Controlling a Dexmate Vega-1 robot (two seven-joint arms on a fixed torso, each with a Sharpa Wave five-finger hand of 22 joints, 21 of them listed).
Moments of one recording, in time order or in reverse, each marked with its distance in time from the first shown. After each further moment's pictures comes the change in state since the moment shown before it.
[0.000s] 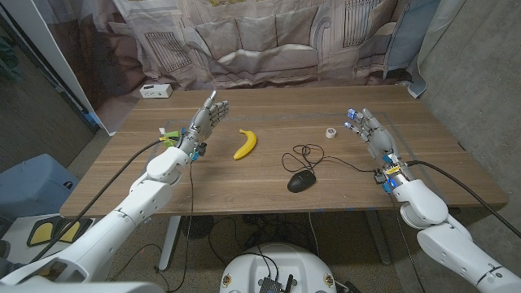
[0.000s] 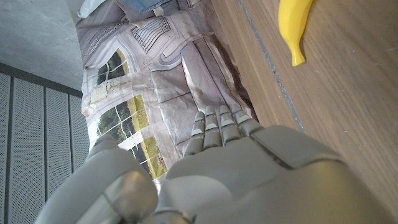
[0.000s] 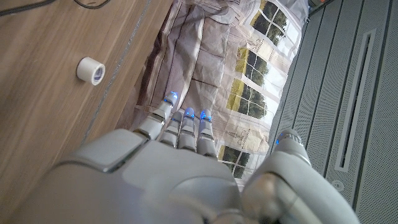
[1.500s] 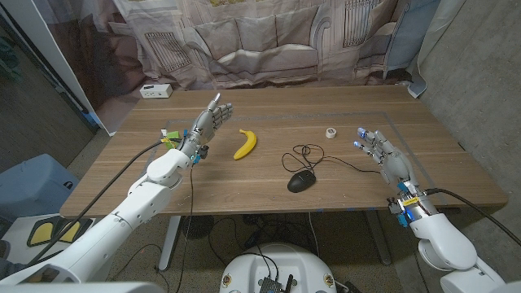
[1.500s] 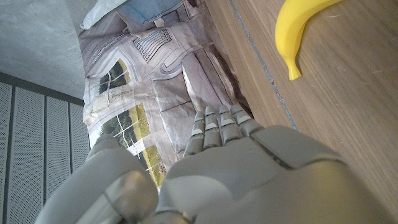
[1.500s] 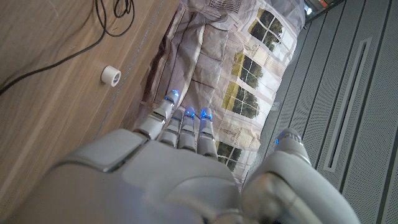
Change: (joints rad) left arm 0.035 0.030 0.002 -0.063 0.008 0.030 0.012; left_hand 0.005 0.005 0.002 -0.007 0.000 0.000 0.000 0.000 0.000 0.008 0.000 0.000 -0.005 0.008 -0.003 0.000 0.000 -0.004 -0.004 -0.004 0.000; right arm -0.329 0.063 0.161 -0.180 -0.149 0.052 -0.050; right_hand 0.004 0.004 -0.004 -0.004 0.000 0.029 -0.007 0.000 0.000 0.028 -0.014 0.000 0.002 0.030 -0.005 0.007 0.000 0.032 -0.007 0.000 0.000
